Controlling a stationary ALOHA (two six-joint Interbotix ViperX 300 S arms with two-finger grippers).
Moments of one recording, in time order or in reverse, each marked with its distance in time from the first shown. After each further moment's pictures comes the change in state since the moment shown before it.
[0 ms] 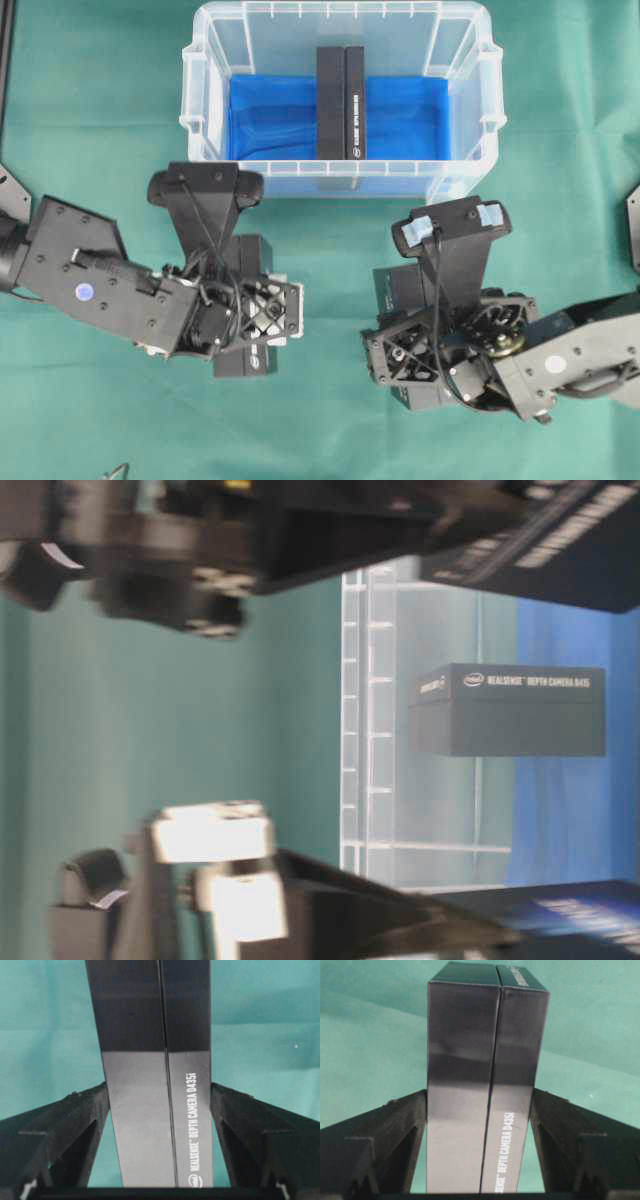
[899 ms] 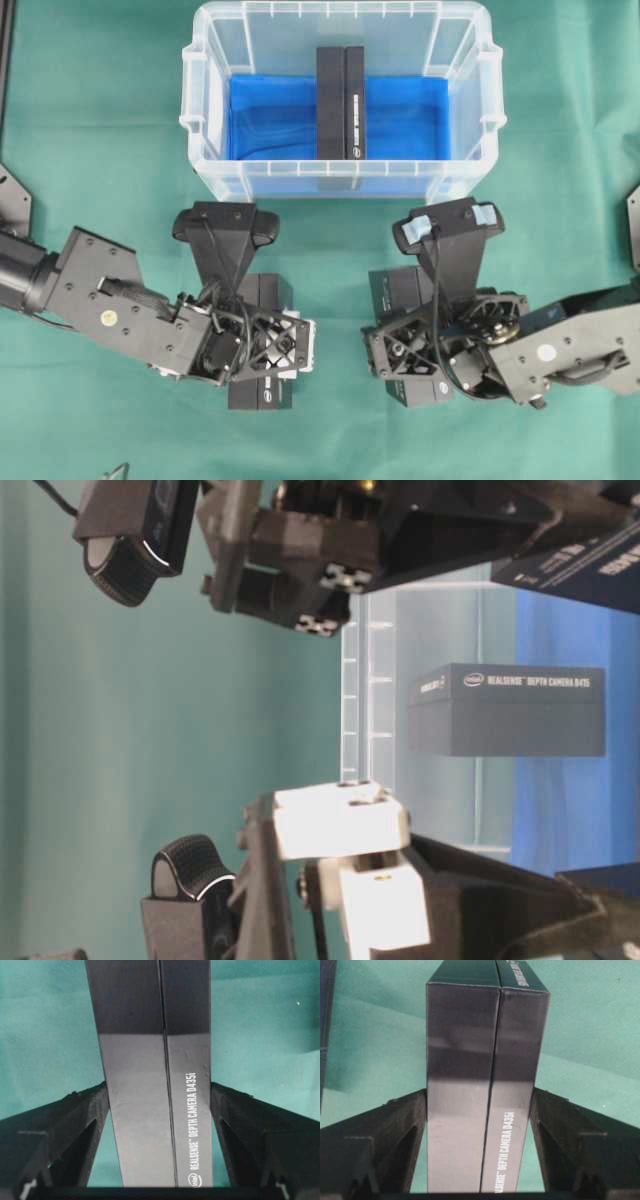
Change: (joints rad) left arm -0.031 0.054 0.038 -0.051 -0.161 0.020; right arm -0.009 0.002 0.075 0.005 -0.106 0.009
